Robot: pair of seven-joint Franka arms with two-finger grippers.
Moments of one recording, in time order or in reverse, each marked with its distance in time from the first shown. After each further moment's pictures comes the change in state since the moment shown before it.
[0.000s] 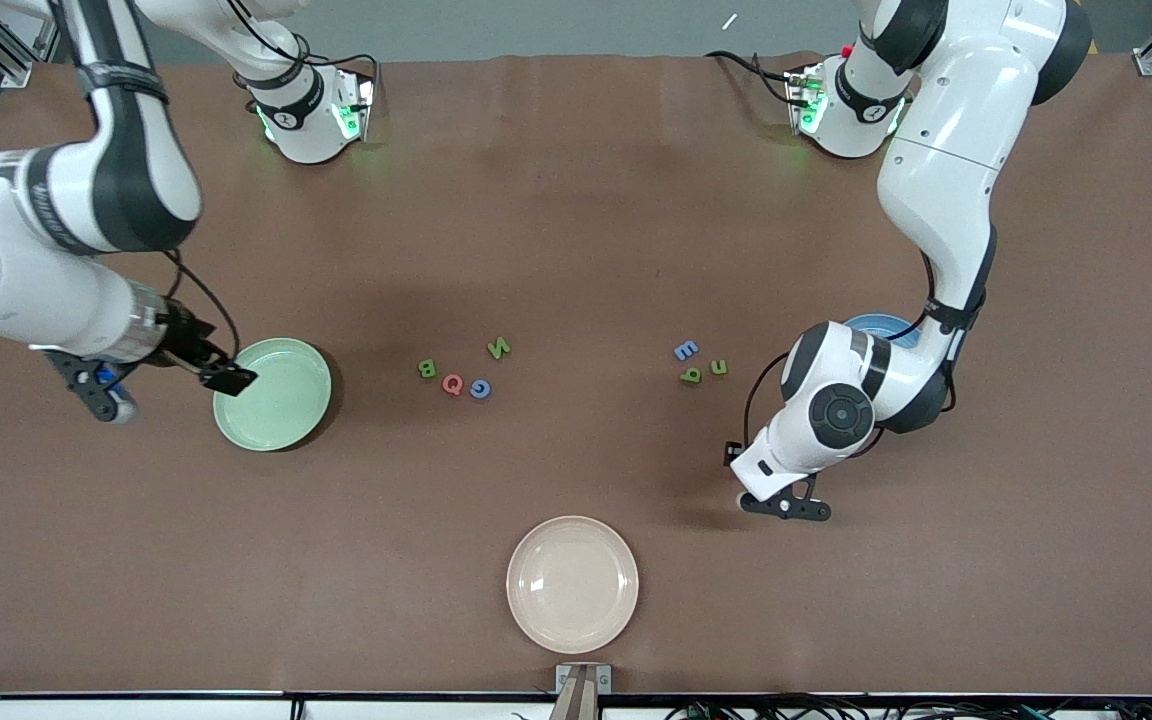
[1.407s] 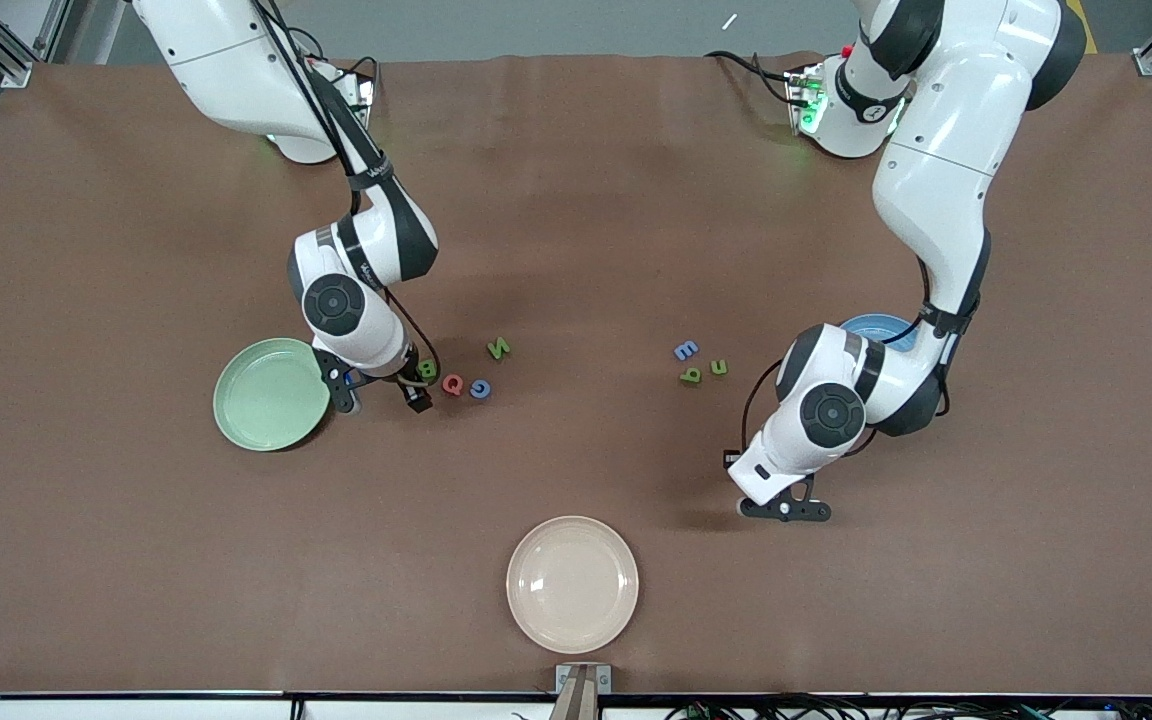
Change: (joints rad) left arm -0.005 0.013 0.000 0.011 0.037 0.023 -0.092; right arm 0.312 0.287 0.000 -0.196 0.000 0.566 0.520
